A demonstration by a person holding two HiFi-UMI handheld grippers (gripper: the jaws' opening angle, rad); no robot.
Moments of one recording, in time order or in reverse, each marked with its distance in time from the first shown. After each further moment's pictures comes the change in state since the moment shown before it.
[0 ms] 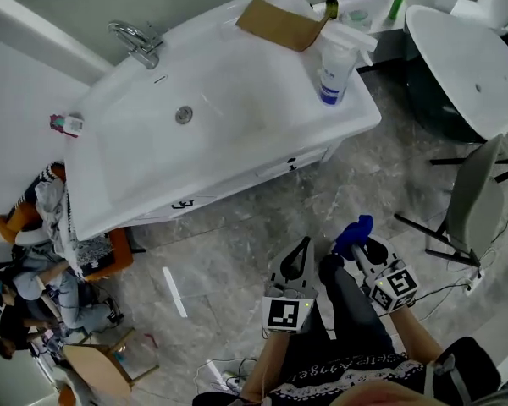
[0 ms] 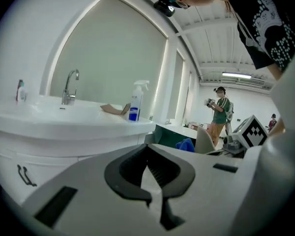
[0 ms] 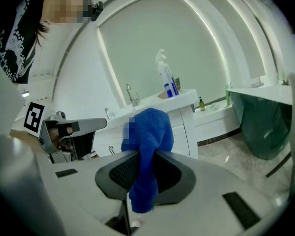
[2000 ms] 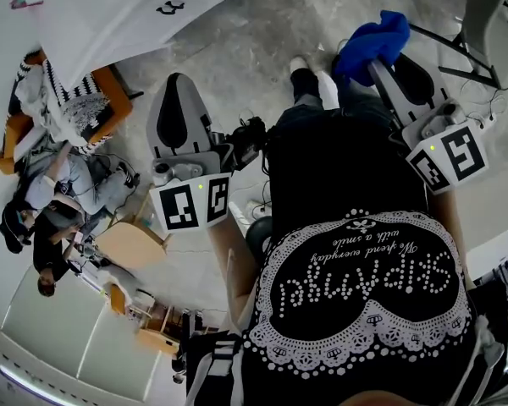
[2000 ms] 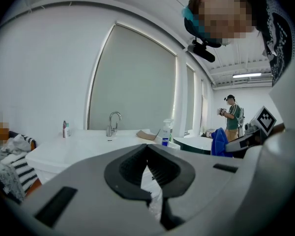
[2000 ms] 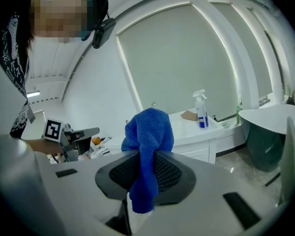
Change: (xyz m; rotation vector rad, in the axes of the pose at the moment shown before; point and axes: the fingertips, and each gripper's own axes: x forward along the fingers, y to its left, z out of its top) left arm -0.266 0.112 0.135 0.048 -0.104 0.204; right arm -0.109 0.210 0.107 -0.068 -0.079 0.041
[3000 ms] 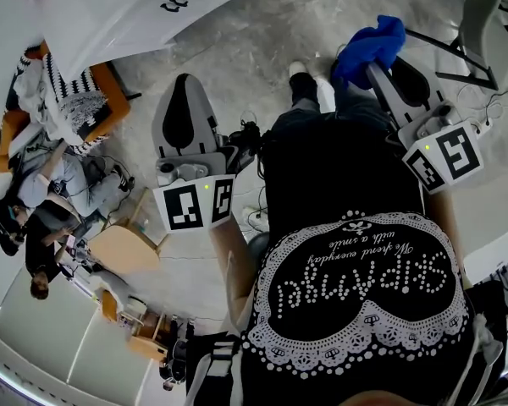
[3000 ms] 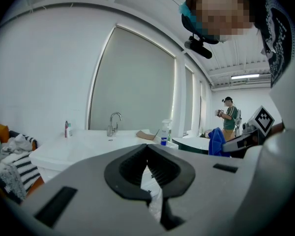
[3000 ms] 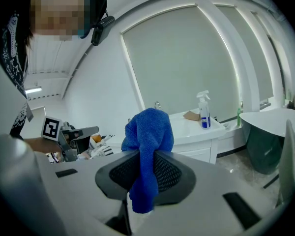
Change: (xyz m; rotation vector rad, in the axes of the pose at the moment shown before) left arm -0.034 0.008 -0.007 -0.001 -0.011 -0.012; right arm -0.003 0.034 -0.013 -0.036 0.005 0.001
